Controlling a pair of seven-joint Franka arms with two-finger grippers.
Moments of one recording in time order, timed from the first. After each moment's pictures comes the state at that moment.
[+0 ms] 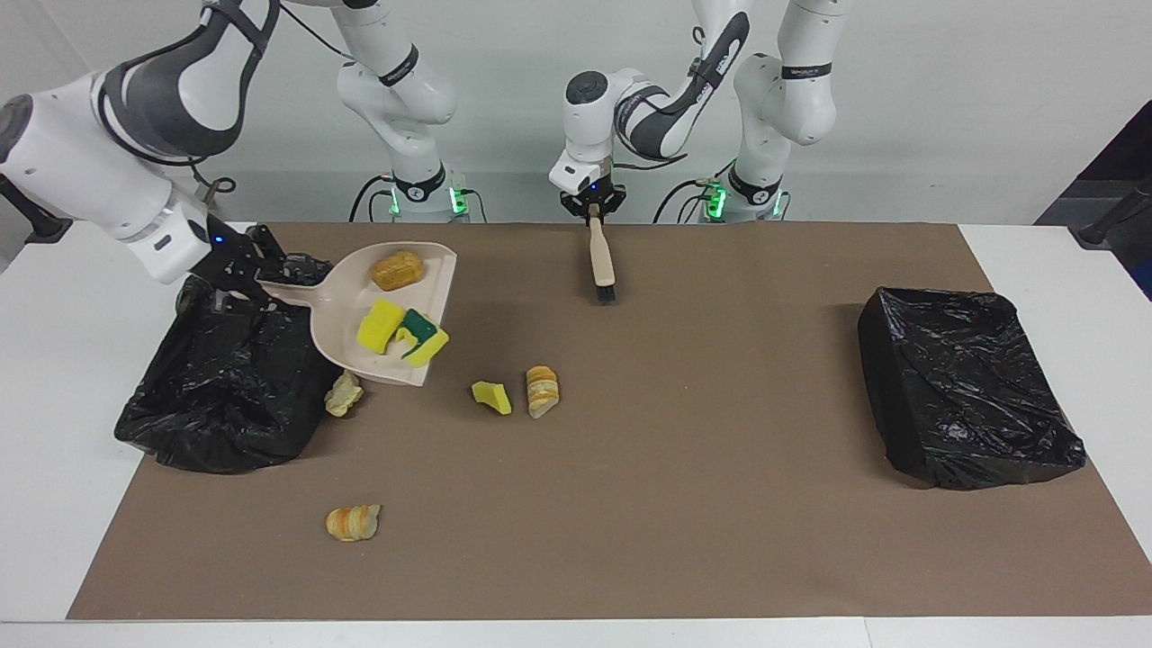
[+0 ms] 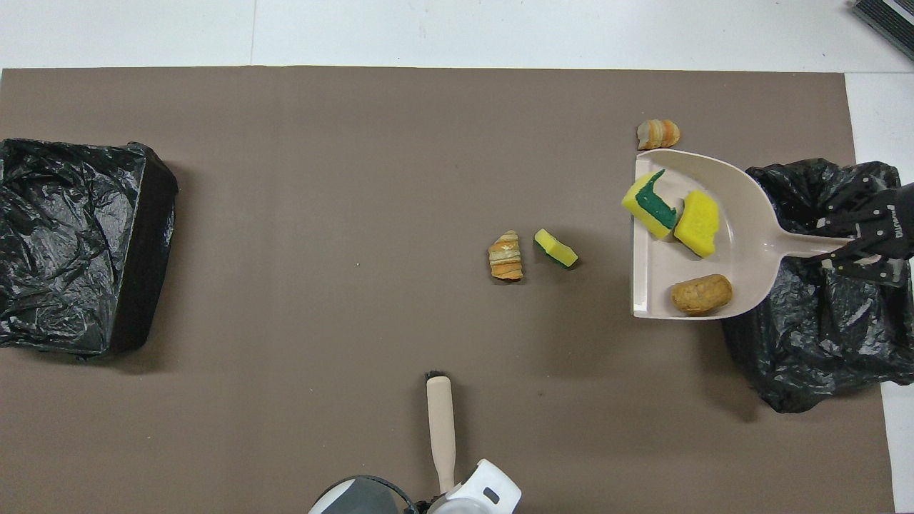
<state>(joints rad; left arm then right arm) -1.16 -0.08 0.00 -2.42 -0.11 2.23 -1.07 -0.31 0.17 0.03 -1.60 0.26 1.55 -1.67</state>
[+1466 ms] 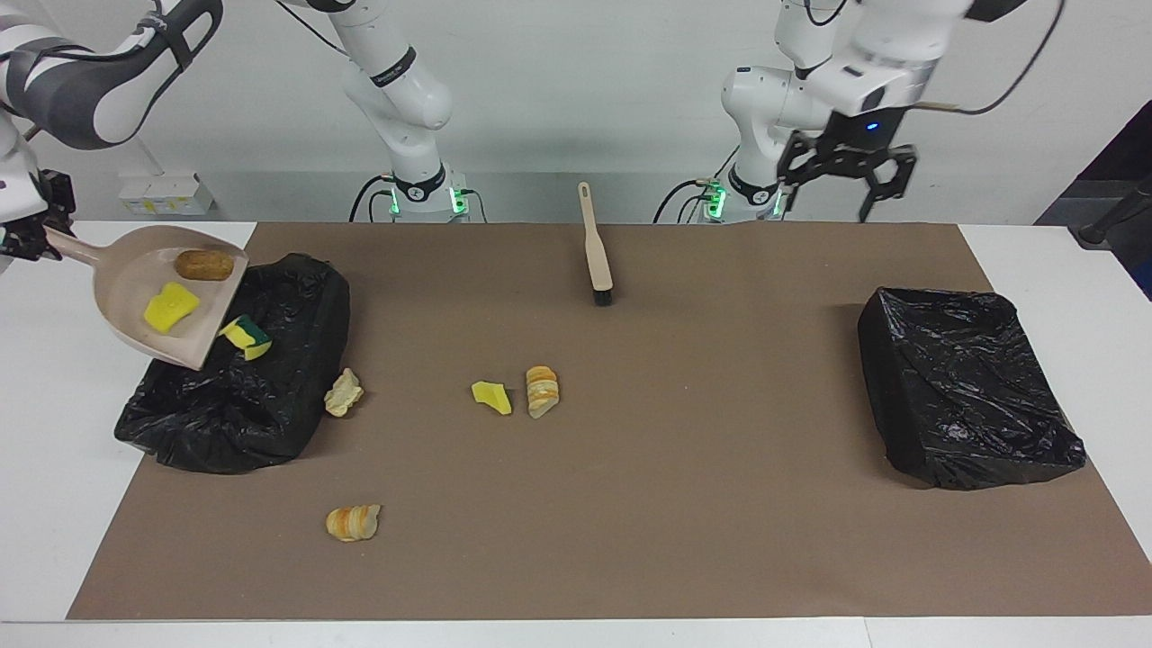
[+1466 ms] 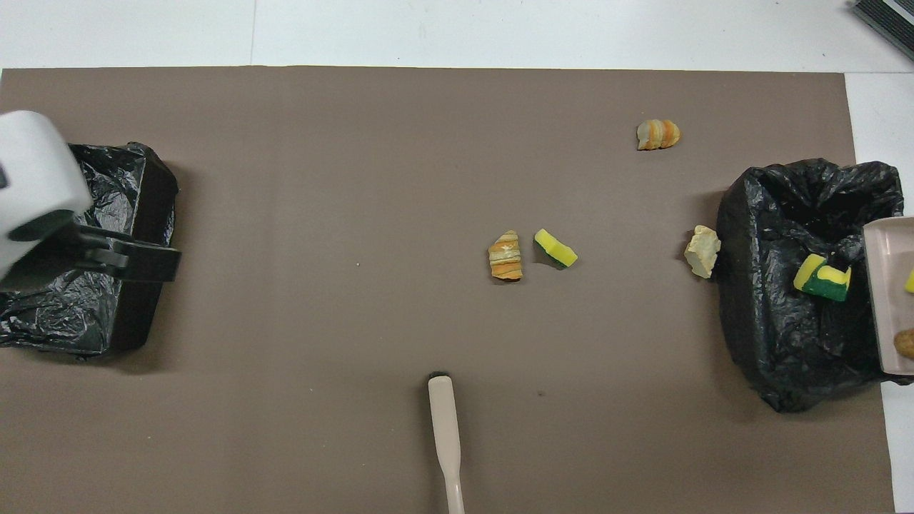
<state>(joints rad) -0.28 -0.12 0.04 -1.56 0.02 1.57 0.07 -0.52 0.18 0.02 -1.51 -0.41 1.71 -1.90</state>
